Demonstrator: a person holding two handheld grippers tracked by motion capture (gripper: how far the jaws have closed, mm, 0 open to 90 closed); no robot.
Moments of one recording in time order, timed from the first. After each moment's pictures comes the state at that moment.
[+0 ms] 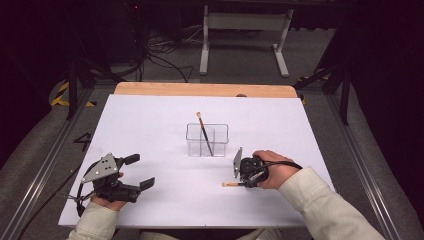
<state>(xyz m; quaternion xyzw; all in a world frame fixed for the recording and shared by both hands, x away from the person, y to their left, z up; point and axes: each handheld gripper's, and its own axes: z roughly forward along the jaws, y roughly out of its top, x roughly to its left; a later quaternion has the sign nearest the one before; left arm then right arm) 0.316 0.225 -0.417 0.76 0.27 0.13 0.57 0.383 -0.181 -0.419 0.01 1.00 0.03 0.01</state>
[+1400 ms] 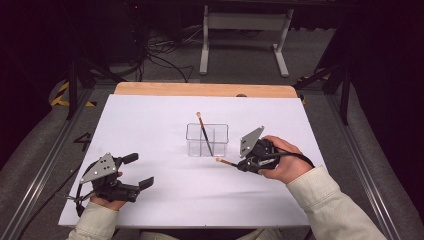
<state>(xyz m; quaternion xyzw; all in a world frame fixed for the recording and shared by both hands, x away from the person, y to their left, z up) 0.316 0.227 -0.417 0.76 0.28 0.14 0.57 0.378 -0.190 -0.344 0.06 0.97 0.22 0.07</state>
